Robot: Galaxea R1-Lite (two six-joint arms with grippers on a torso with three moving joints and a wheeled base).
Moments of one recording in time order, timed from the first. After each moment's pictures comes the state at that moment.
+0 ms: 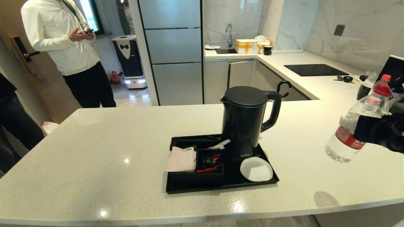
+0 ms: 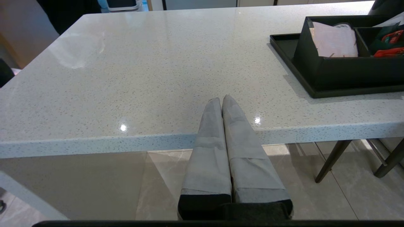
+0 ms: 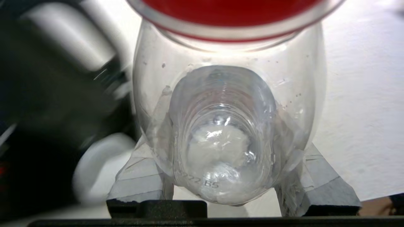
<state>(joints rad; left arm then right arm) 0.00 0.00 0.00 0.00 -0.01 0.02 0.09 1.36 -0.72 -0.29 -0.22 0.17</state>
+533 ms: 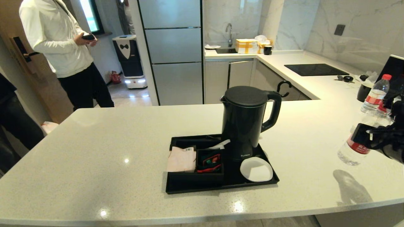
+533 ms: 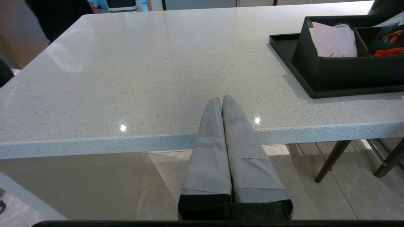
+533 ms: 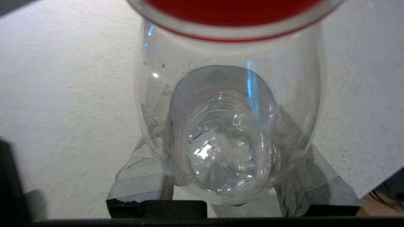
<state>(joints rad) 0.00 0.00 0.00 0.00 -0.01 0.02 -0.12 1.66 -0.65 -0.59 -0.30 0.24</state>
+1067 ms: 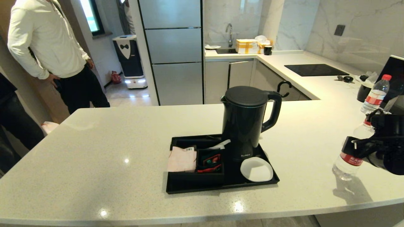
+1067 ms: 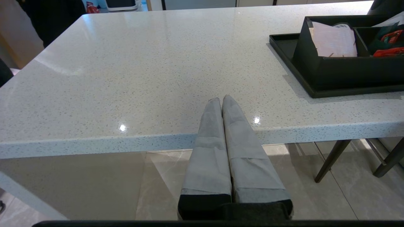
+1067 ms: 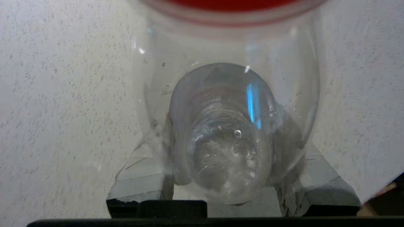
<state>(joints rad) 0.00 0.00 0.00 0.00 -0.01 0.02 -0.14 1.82 -0.64 -0.64 -0.30 0.23</state>
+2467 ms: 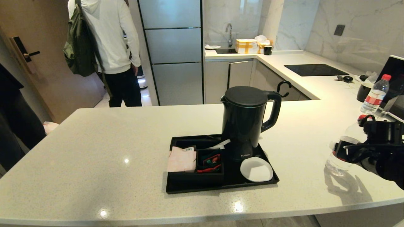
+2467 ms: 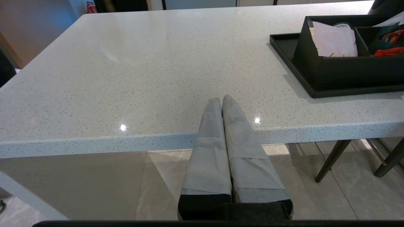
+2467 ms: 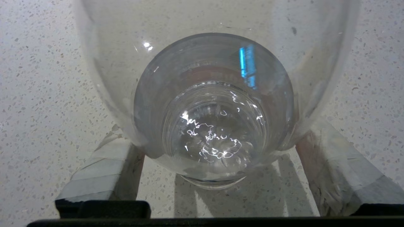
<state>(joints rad) 0.00 0.00 0.00 0.01 -0.01 0.02 -0.12 1.87 -0.59 -0.75 -0.29 0.22</state>
